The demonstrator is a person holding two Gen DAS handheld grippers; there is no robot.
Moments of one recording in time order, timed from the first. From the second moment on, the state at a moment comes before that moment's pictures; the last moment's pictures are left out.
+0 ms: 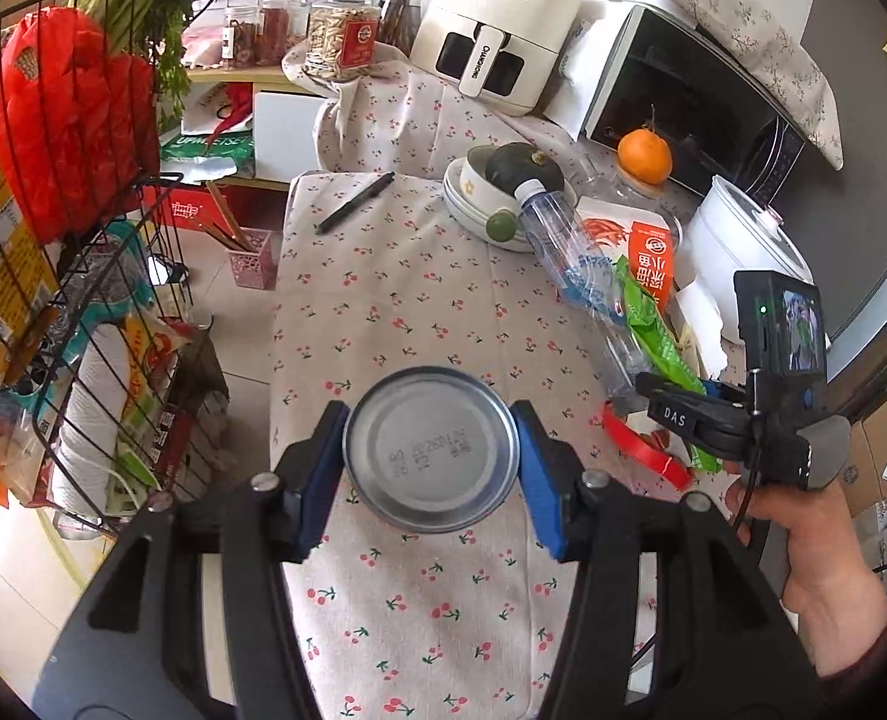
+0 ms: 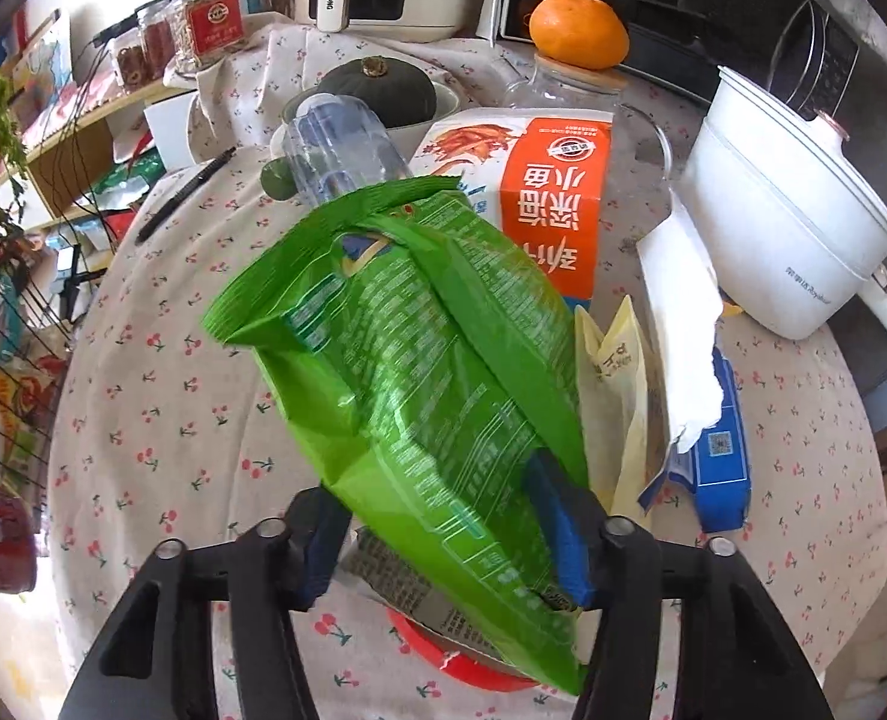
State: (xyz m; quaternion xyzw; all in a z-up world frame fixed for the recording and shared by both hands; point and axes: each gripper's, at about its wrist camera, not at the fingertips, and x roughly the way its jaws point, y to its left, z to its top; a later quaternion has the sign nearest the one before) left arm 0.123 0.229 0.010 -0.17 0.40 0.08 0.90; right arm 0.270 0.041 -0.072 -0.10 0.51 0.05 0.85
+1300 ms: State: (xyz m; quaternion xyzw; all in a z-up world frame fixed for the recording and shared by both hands) left arm 0.117 0.028 0.040 -0.08 0.40 -0.16 0.90; right arm 0.086 -0.219 0.069 0.08 0.39 0.10 0.91
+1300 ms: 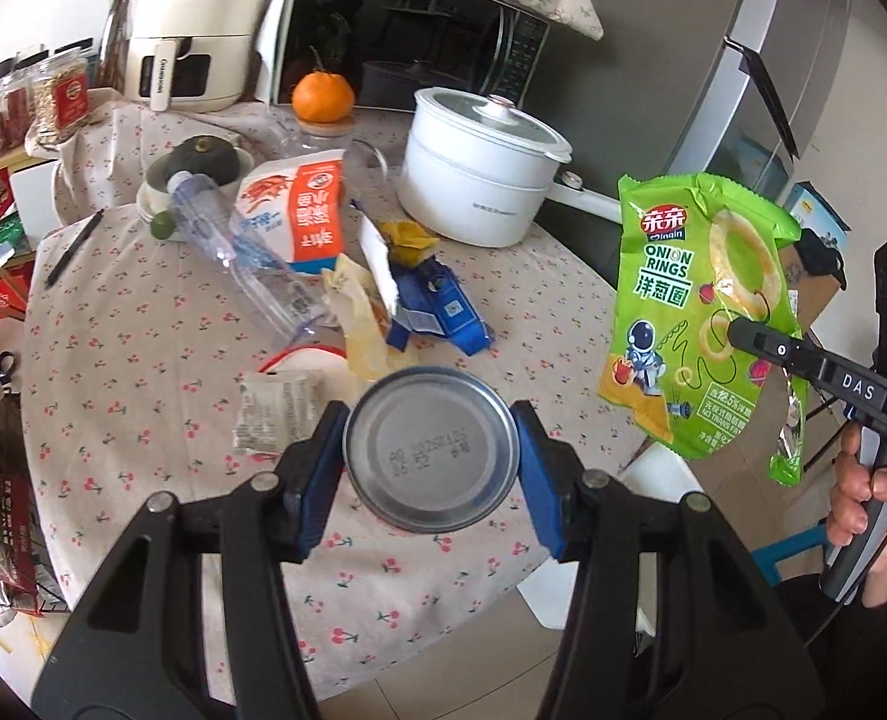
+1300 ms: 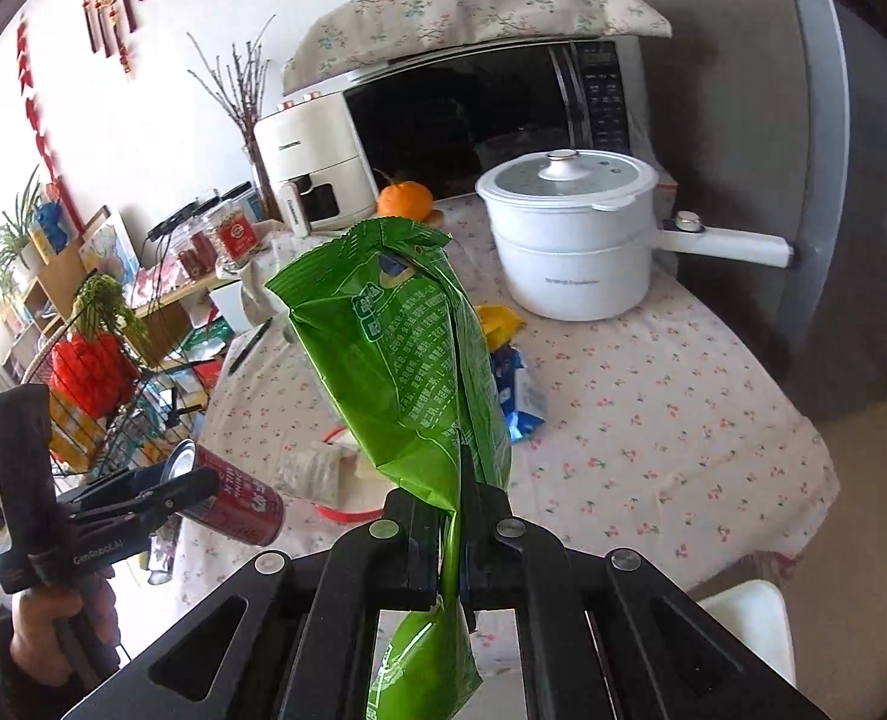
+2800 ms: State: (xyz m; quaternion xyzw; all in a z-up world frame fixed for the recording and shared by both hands) left arm 0.080 -0.252 -0.094 0.14 0.46 -0.38 0.79; right arm -0.016 -0.412 -0.063 0.18 0.57 -0.07 0.80
